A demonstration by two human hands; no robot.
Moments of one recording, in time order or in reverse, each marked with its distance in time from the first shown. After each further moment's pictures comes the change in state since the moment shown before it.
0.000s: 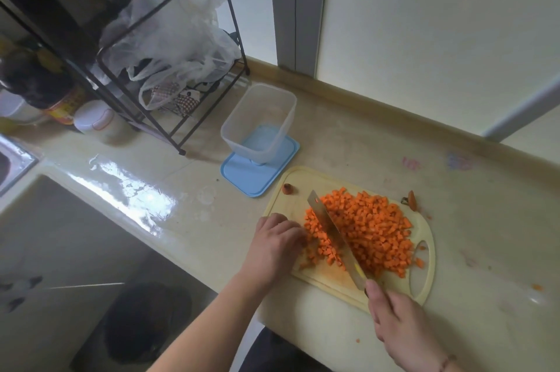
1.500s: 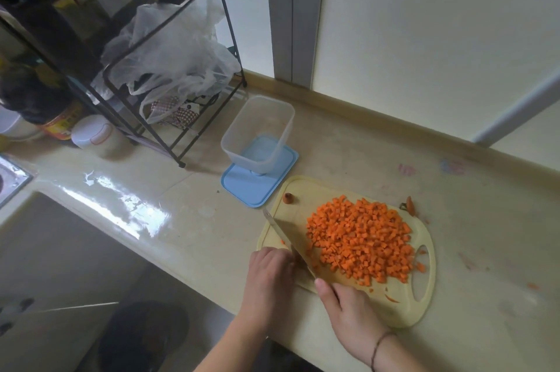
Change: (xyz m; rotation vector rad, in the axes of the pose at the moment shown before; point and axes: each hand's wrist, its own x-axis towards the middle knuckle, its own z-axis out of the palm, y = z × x) left_hand -0.043 0.015 -0.001 -0.171 0.144 -0.238; right_hand 0.017 -0.035 0.054 -0.206 -0.087 -0.135
